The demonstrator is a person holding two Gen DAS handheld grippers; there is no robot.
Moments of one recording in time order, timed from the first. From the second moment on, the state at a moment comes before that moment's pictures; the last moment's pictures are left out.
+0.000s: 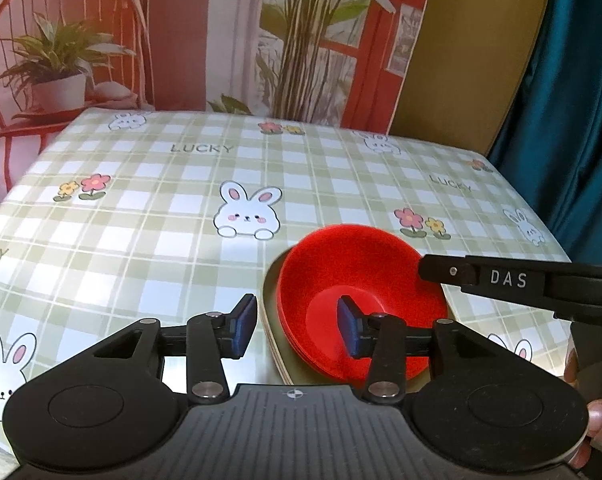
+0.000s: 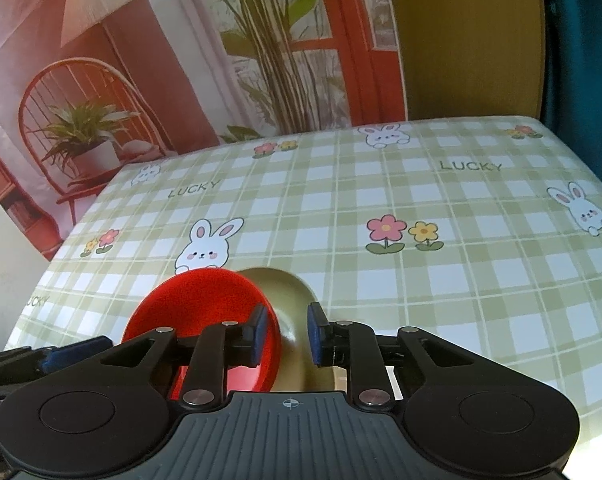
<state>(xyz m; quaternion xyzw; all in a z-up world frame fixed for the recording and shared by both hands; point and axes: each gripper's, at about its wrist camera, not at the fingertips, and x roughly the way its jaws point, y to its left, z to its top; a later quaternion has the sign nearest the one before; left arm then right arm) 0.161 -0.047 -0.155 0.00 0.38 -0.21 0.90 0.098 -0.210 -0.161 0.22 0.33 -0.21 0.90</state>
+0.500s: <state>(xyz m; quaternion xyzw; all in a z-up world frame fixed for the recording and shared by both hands) 0.163 -0.051 -0.119 0.04 0.30 -0.17 0.94 0.096 -0.215 -0.131 0.18 0.29 -0.21 0.91</state>
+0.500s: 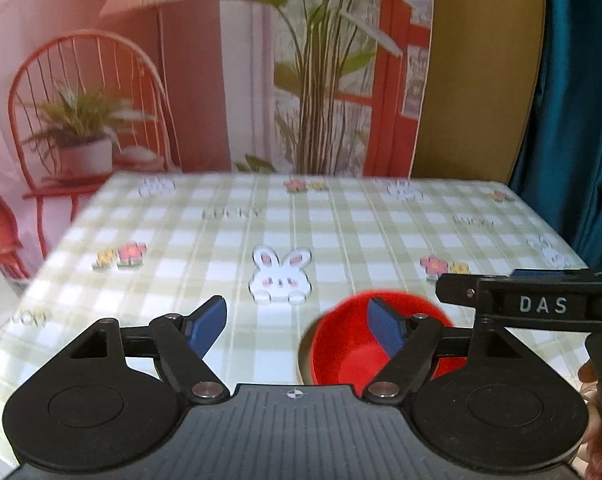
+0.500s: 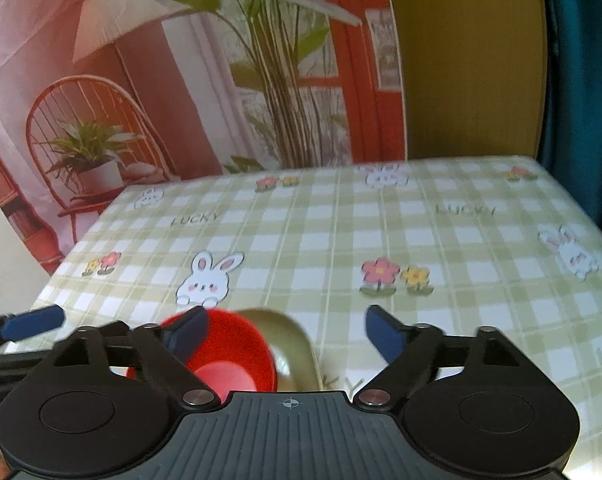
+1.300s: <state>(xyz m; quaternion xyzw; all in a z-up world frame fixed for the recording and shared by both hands) 0.152 -0.043 0.028 0.03 0.16 -0.13 0.98 0.055 -0.235 0.019 0.12 0.15 -0.24 0.95</state>
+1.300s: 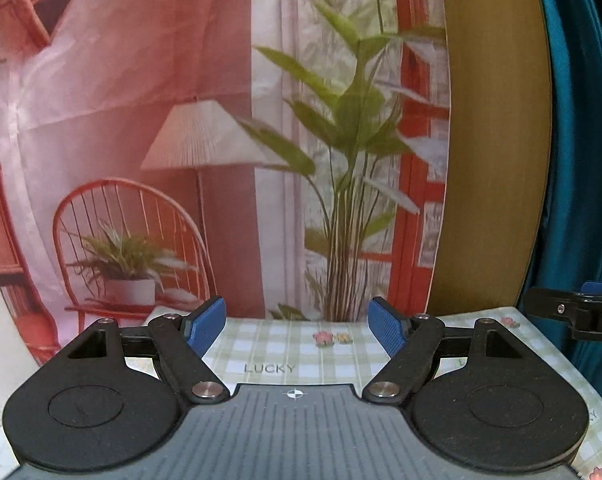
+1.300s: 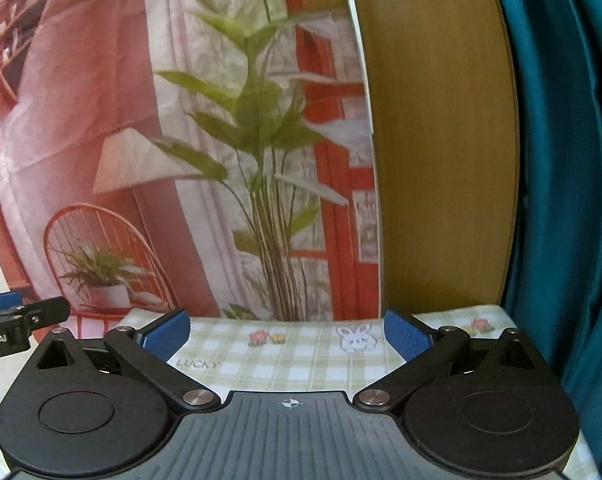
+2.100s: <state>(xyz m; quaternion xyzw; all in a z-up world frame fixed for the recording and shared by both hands) 0.134 -0.042 0.042 0.03 0.13 -0.11 0.99 0.038 -0.220 0.038 0.11 0.13 -0.24 0.96</state>
